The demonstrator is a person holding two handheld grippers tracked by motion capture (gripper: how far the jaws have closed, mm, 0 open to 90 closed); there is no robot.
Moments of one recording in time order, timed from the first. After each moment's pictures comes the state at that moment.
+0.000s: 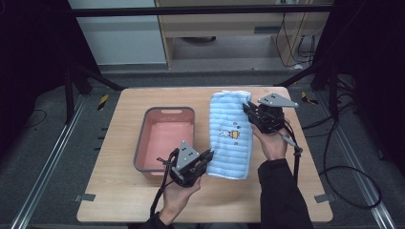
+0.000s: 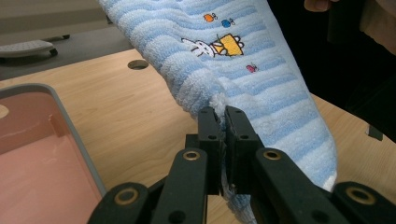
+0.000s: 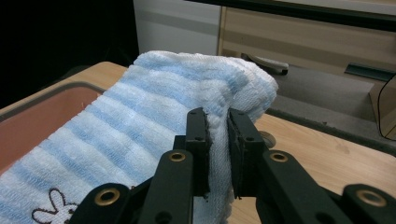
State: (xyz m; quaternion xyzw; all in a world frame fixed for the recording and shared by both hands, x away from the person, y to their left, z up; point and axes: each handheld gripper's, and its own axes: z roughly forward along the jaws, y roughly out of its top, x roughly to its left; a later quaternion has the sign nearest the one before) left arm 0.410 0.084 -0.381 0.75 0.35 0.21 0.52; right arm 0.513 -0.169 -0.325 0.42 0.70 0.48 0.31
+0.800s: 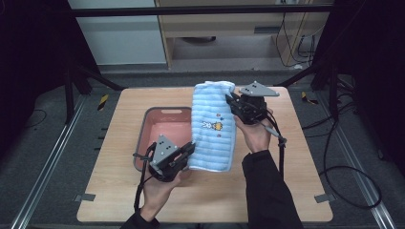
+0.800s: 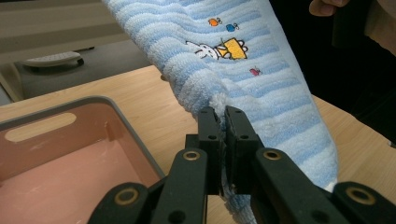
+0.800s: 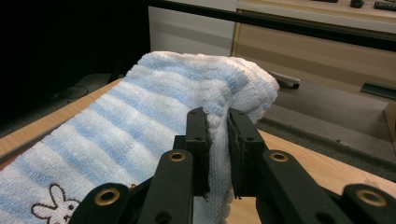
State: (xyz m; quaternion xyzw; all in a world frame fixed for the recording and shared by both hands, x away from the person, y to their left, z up) left arm 0.411 0.131 -0.355 0.74 0.36 0.24 0.52; right arm 0.524 -0.121 -0.300 0.40 0.71 0.49 0.31
